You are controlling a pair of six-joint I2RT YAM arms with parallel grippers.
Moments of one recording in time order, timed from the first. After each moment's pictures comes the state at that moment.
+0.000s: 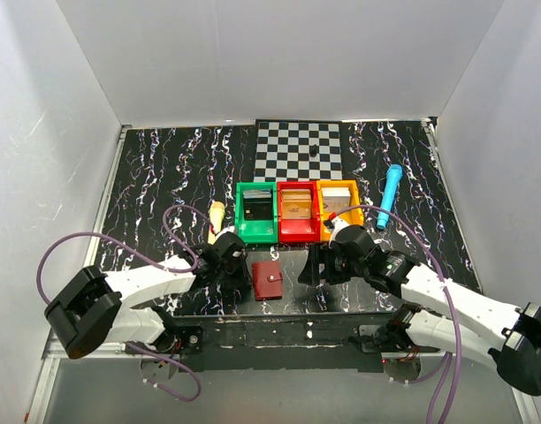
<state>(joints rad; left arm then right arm) -0.84 1.23 0.49 -0.27 -0.02 -0.99 0.86 0.91 0.53 -0.39 -0.16 0.70</state>
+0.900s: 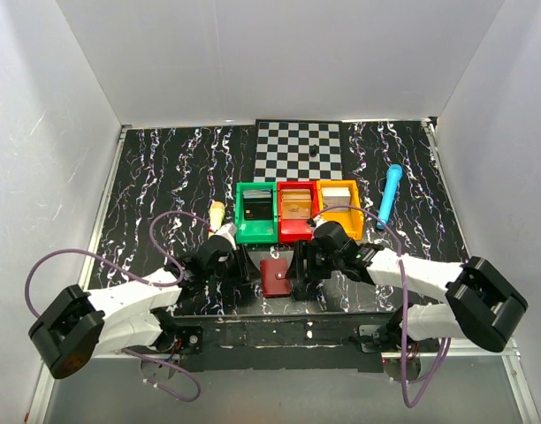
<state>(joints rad) -0.81 1.06 0.36 -0.02 0.09 -0.96 0.87 1.25 0.54 -0.13 -0.18 0.76</state>
